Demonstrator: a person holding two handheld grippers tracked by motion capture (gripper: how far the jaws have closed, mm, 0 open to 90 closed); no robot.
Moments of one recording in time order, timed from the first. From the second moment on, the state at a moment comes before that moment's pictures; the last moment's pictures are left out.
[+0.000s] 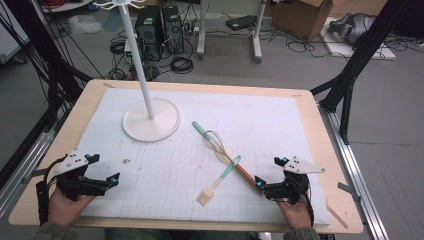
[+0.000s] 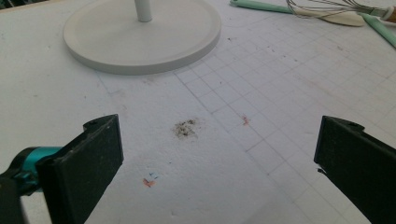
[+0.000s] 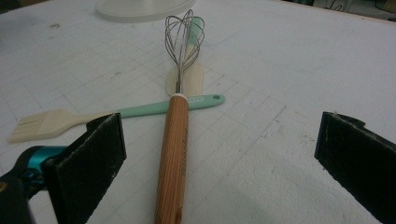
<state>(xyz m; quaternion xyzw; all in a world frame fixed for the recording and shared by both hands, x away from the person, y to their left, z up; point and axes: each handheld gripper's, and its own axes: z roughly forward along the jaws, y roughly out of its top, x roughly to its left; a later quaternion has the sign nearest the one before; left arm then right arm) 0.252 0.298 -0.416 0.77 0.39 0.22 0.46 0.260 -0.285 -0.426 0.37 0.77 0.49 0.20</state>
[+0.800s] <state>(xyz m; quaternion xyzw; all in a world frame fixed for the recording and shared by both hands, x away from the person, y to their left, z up) 0.251 0.295 -0.416 0.77 0.38 0.21 0.46 0.254 -0.283 -0.423 0.37 0.77 0.49 0.20</state>
